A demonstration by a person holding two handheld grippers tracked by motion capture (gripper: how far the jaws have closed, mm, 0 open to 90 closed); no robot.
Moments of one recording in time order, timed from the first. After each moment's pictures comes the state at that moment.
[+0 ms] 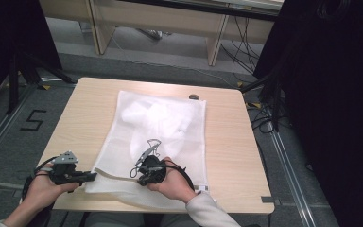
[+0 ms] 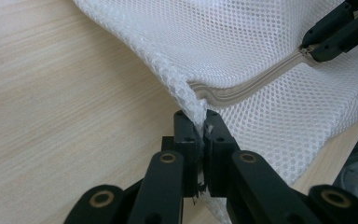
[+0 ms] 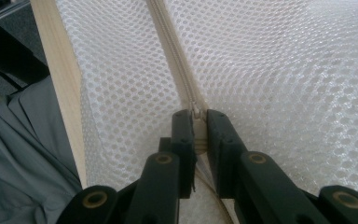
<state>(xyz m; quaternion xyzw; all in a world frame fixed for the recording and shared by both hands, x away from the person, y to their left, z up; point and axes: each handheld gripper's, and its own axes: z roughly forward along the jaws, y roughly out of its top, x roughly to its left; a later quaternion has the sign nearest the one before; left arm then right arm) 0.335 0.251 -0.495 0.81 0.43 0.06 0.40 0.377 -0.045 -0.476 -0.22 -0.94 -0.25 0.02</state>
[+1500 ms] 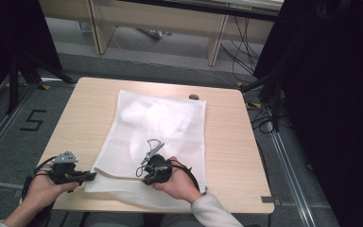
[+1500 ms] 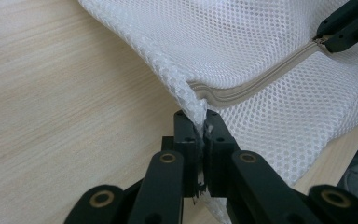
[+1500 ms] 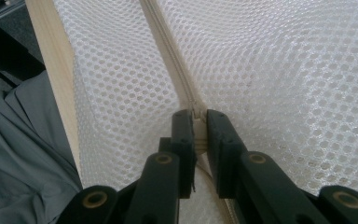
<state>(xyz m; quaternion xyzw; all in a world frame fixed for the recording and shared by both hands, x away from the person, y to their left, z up) 0.336 0.254 -0.495 0.81 0.43 0.06 0.40 0.377 -0.060 -0.472 -0.23 -0.94 -0.25 0.02</state>
